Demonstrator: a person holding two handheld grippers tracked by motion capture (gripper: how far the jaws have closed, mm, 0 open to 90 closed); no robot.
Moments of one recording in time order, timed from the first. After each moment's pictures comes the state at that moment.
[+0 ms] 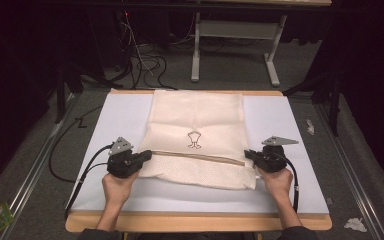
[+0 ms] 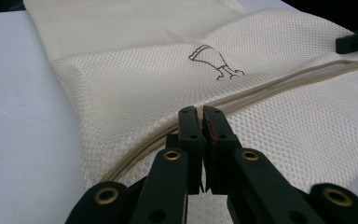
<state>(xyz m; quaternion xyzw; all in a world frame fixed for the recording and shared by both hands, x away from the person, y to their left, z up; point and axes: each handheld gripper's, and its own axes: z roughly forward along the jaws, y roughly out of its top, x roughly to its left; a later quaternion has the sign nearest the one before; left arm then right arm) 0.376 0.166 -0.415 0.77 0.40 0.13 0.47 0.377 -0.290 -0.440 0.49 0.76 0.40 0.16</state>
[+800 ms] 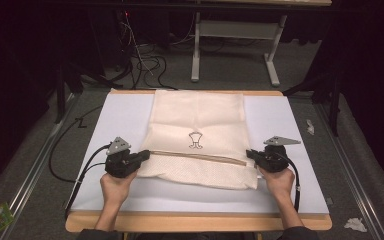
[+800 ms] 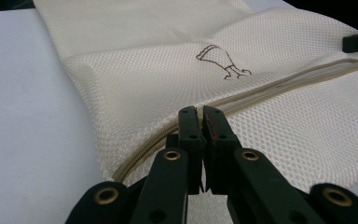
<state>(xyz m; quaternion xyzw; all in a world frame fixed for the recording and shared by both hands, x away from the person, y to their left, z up) 0.377 0.171 -0.415 0.77 0.40 0.13 0.47 0.376 -0.294 -0.438 0.49 0.75 0.40 0.17</state>
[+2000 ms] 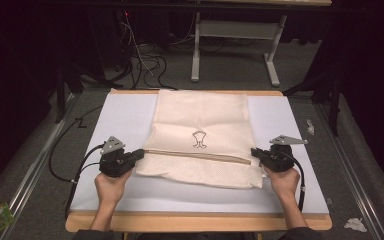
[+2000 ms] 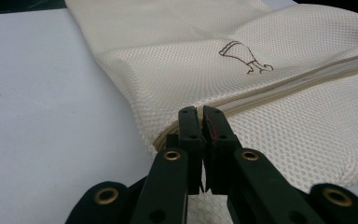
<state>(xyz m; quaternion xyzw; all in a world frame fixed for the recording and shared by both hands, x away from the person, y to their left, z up) 0.378 0.184 -0.413 0.77 0.42 0.15 0.47 0.372 -0.305 -0.430 0.50 0.74 0.41 0.18</state>
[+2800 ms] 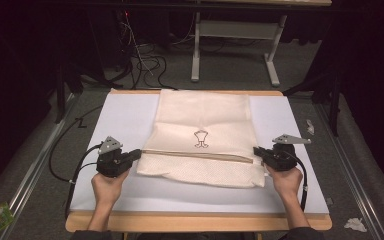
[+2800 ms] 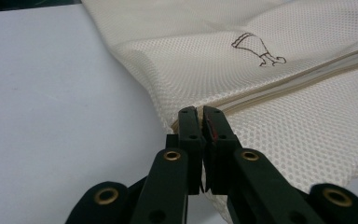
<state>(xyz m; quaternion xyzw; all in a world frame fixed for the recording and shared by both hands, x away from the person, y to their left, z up) 0.378 0.191 -0.413 0.77 0.42 0.15 0.46 0.371 -0.311 -0.425 0.50 0.74 0.41 0.19</state>
